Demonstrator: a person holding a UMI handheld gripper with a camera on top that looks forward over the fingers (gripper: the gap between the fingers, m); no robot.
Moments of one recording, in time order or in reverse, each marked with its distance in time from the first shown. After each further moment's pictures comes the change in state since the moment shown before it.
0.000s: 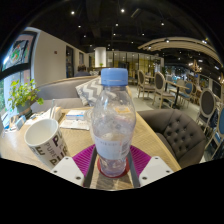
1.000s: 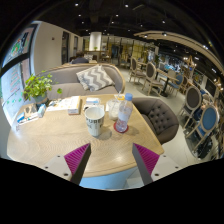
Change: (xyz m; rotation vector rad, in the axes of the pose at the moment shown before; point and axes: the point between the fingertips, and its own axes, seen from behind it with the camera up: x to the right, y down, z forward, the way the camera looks) arm -0.083 -0.011 -0.288 -0.224 0.124 -0.031
